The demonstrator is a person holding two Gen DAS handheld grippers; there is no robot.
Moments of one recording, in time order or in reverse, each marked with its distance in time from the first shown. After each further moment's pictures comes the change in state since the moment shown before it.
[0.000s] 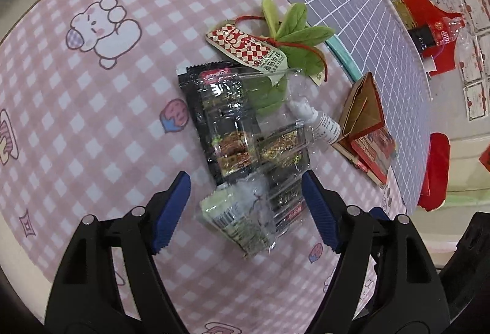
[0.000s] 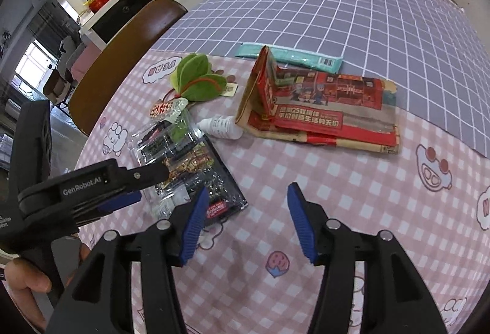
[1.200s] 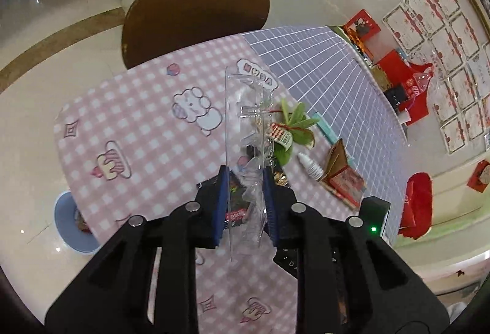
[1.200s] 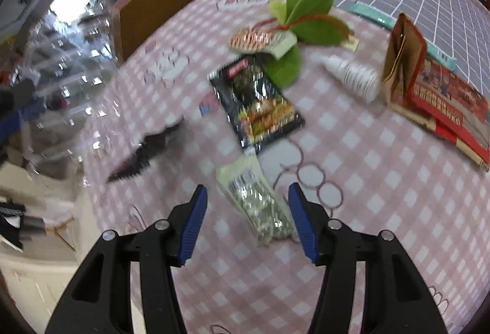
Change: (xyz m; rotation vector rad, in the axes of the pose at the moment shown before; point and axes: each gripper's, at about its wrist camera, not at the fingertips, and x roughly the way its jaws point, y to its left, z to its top) left arm -0.156 0.068 -0.032 -0.020 -0.324 -0.046; right arm 0.069 0.090 -0.019 -0.268 0.173 0.083
